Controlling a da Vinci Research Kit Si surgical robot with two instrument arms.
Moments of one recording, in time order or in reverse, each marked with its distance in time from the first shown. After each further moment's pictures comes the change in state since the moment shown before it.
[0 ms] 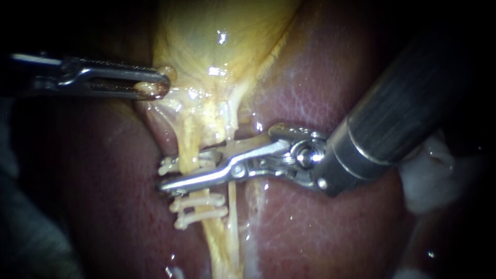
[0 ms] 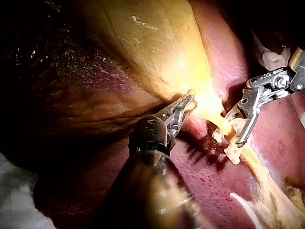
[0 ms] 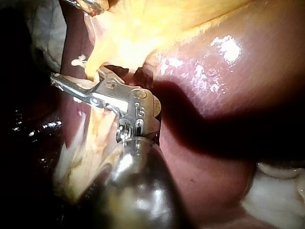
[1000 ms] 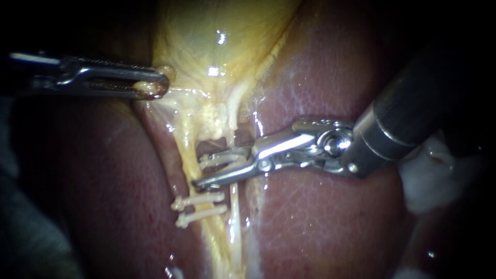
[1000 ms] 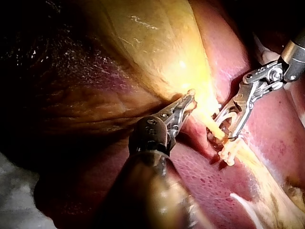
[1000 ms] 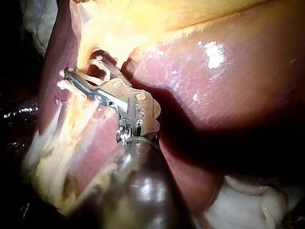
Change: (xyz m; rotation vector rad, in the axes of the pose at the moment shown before) right arm -0.002 0.004 -0.003 -0.141 -0.134 -0.019; left arm 0.000 0.000 0.000 -0.001 -0.001 0.000
